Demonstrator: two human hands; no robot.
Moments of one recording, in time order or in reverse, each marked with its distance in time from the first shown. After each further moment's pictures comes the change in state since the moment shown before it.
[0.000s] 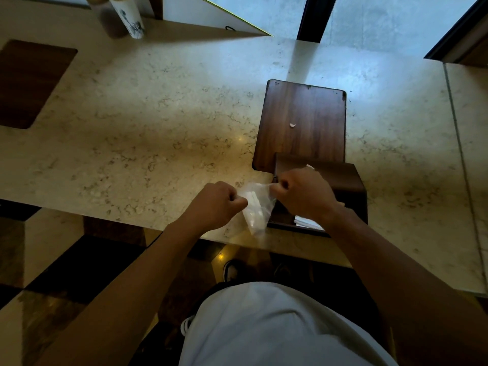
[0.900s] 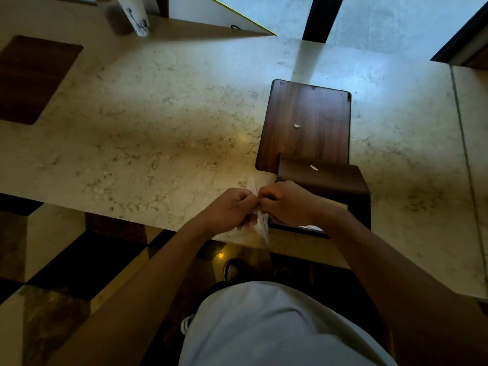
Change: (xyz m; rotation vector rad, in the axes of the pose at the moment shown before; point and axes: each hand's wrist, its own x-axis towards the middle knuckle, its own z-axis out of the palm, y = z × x) left_hand -0.002 0.003 0.015 -0.515 -0.247 -0.018; right_hand 0.006 -0.013 0.012 0.226 -0.382 -0.153
